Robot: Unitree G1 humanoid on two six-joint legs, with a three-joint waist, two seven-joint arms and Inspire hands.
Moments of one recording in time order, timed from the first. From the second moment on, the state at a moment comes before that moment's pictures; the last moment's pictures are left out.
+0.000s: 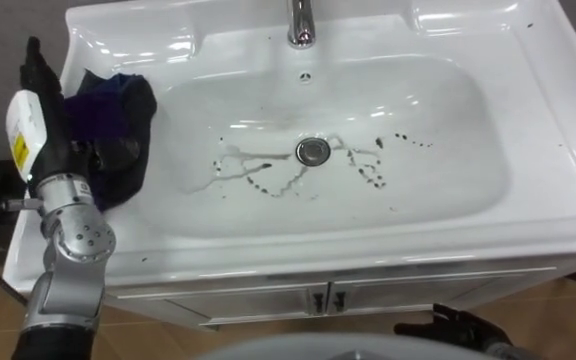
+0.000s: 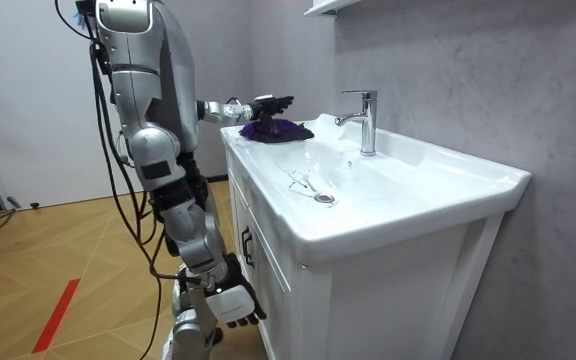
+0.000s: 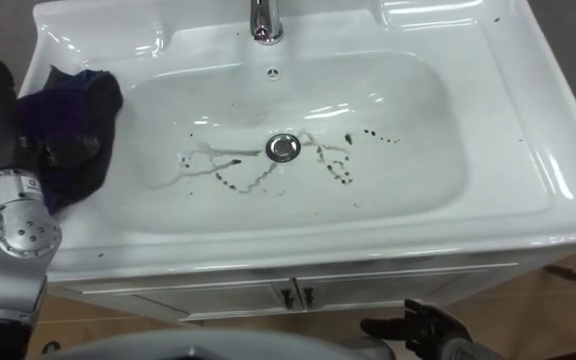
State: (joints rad) left arm 0.13 0.31 0.07 0.17 0.37 0.00 0.42; right arm 0.08 -0.30 -0.04 1.25 0.15 0.00 0.30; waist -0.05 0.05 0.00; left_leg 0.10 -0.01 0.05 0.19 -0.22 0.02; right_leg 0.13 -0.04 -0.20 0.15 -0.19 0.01
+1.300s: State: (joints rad) left arm 0.10 0.30 0.02 0.40 0.49 -0.02 0.40; right arm 0.08 -0.31 -0.02 1.25 0.15 0.00 0.26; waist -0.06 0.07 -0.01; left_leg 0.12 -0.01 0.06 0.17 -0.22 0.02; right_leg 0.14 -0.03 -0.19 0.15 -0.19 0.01
